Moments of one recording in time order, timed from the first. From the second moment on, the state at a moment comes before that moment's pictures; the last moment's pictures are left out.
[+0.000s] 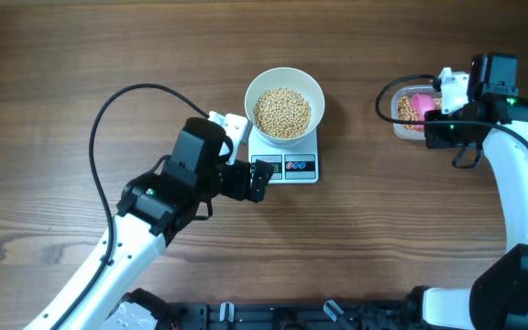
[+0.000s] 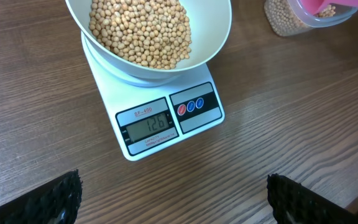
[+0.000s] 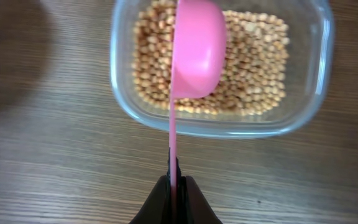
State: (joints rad) left arm -0.51 1.17 0.90 -0.59 0.19 -0.25; right arm -0.16 1.56 1.24 -0.91 -0.07 -0.24
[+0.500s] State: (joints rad) left arm -0.51 1.17 0.90 -0.59 0.19 -0.25; right arm -0.16 1.56 1.24 -0.93 -0.16 -0.24
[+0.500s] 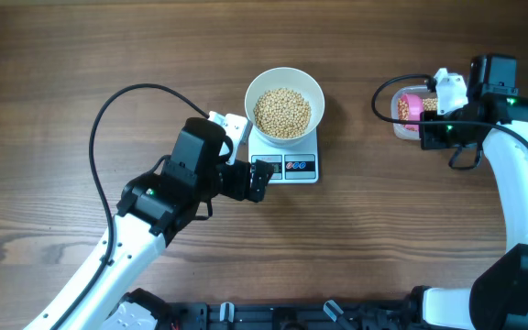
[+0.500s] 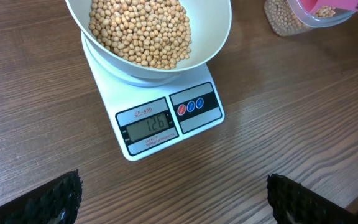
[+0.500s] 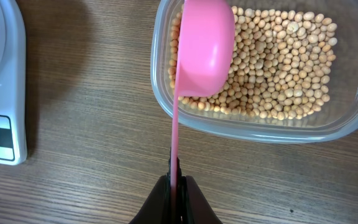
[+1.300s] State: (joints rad) left arm -0.51 1.17 0.90 -0.59 0.19 -0.25; right arm -0.41 1.56 1.24 -0.94 -0.47 -0.19
